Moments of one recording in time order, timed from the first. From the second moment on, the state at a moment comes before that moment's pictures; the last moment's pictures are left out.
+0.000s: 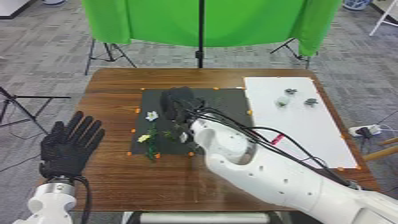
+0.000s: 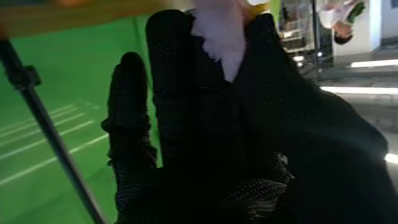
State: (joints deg) left arm 127.9 -64.9 -99.3 -123.5 9.5 13.2 13.7; right arm -53.5 -67.4 22.8 -91.5 -126.1 8.8 20.9
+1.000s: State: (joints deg) left arm 126.6 -64.6 -99.0 -122.8 9.6 13.2 12.8; right arm -57.2 -67.6 24.3 -91.5 -126.1 7.4 25.3
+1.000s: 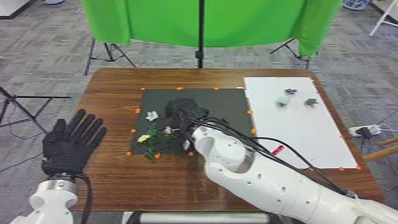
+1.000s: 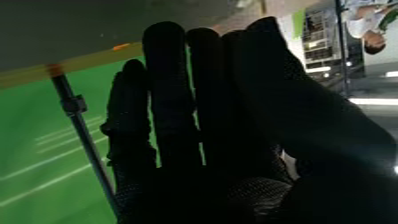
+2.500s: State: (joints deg) left arm 128.3 -66.0 -99.4 -123.2 9.5 13.1 14.0; right arm -70.9 -49.5 55.5 -88.6 -122.2 4.7 38.6
